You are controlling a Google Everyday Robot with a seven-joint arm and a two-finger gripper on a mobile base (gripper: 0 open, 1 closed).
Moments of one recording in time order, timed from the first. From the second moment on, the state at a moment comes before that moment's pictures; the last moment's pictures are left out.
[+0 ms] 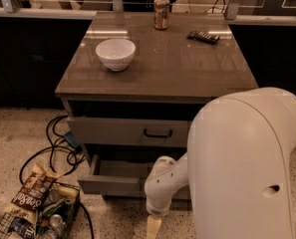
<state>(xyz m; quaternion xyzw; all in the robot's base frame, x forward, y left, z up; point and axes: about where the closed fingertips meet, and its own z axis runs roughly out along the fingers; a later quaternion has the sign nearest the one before) 0.416 -0.038 0.381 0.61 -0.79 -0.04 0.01</state>
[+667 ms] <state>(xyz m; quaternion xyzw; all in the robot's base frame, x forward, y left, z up) 0.416 -0.038 0.381 0.61 -0.79 -0.04 0.01</state>
